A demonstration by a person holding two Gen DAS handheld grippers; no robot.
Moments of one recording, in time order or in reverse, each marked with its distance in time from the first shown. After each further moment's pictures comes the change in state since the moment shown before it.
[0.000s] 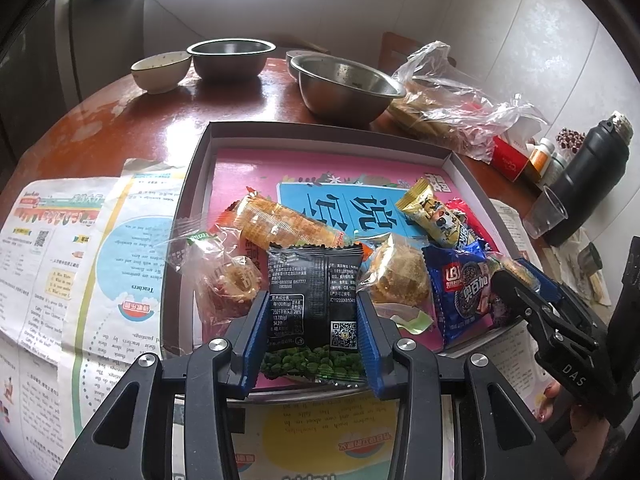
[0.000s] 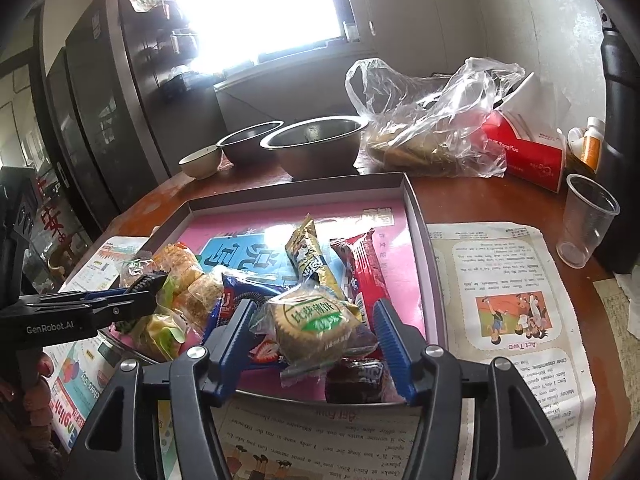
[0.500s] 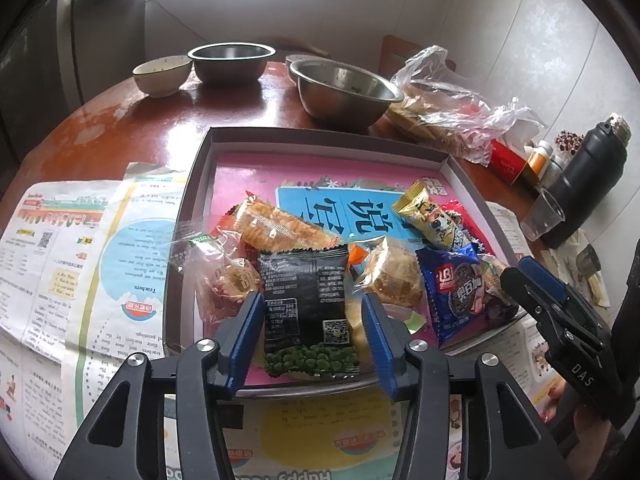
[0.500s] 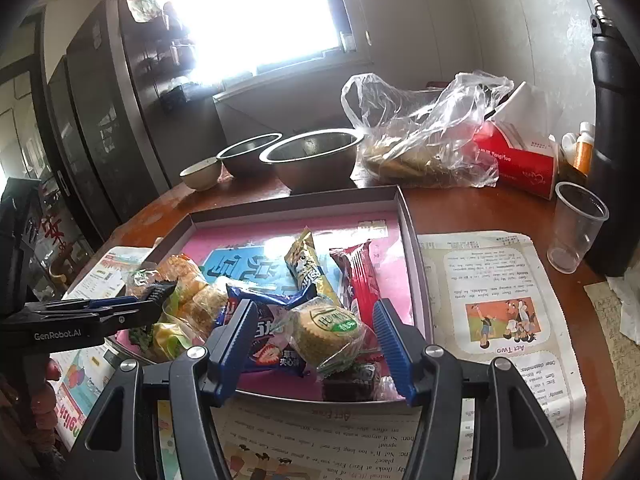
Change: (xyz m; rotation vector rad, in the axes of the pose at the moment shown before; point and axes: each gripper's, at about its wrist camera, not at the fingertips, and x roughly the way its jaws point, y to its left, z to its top) left arm -0.007 -0.003 0.001 -0.004 -0.013 -0.001; right arm -0.013 -0.001 0.004 0.004 -0.036 0.005
